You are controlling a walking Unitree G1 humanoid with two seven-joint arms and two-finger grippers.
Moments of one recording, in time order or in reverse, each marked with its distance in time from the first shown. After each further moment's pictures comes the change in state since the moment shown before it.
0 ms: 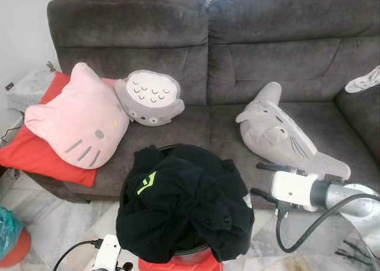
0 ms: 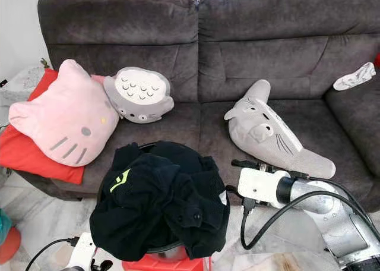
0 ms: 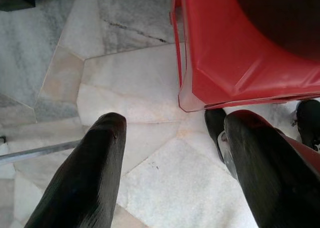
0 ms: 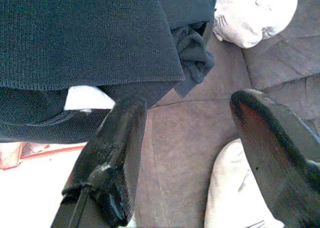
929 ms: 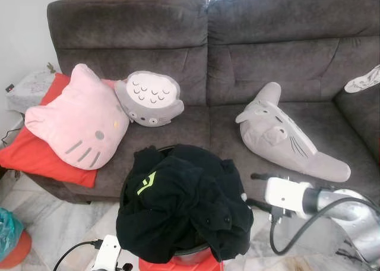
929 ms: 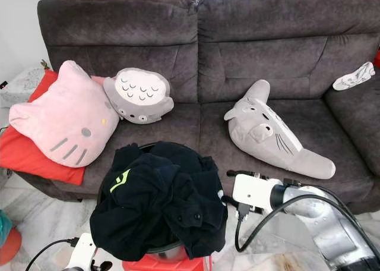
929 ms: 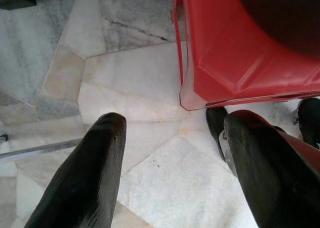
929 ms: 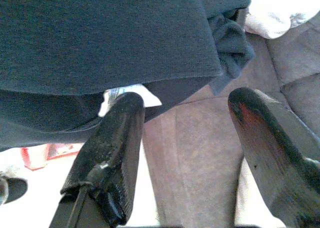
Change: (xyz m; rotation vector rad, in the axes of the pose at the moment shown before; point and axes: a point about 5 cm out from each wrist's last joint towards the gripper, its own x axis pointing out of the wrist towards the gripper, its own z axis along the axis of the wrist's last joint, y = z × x) left arm 0.000 0.000 -0.001 -0.002 0.010 0.002; right arm 0.015 0.014 -0.007 0.069 0.008 0.059
